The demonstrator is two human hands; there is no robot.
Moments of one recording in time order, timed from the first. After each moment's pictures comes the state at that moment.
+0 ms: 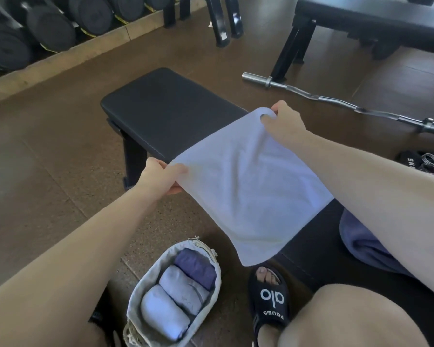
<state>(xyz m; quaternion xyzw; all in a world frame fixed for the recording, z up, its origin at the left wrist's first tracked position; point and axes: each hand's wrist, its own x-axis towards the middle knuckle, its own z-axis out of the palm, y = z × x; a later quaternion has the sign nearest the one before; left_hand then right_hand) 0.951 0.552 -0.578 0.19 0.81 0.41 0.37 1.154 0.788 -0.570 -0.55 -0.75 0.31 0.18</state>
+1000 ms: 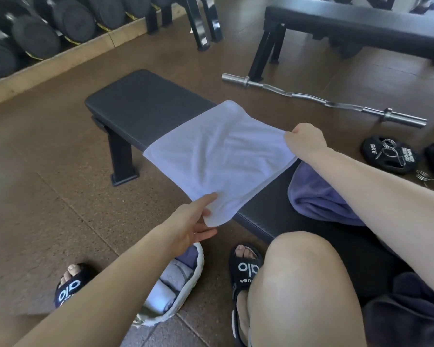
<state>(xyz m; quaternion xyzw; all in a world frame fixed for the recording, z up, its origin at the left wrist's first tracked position) 1.113 0.480 -0.575 0.07 0.69 0.41 0.60 1.300 0.726 -0.553 -0.63 -0.72 0.24 0.13</state>
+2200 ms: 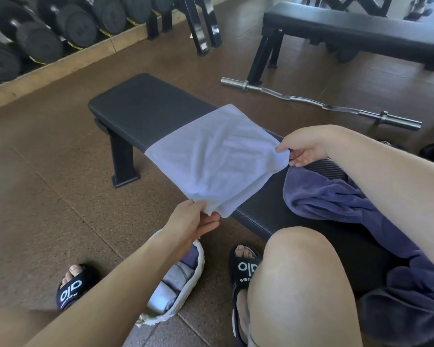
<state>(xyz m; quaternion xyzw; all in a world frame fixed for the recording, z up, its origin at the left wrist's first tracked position) 1.121 0.467 -0.567 0.09 0.66 0.48 0.56 1.305 0.724 -0.515 -0.61 -0.60 0.51 -0.07</state>
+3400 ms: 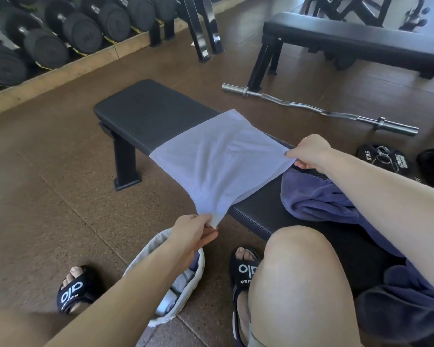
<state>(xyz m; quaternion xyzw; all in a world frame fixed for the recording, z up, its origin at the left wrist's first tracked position) 1.130 0.454 -0.581 0.06 0.69 0.47 0.54 1.323 0.718 -0.546 -0.66 -0.63 0.40 0.12</state>
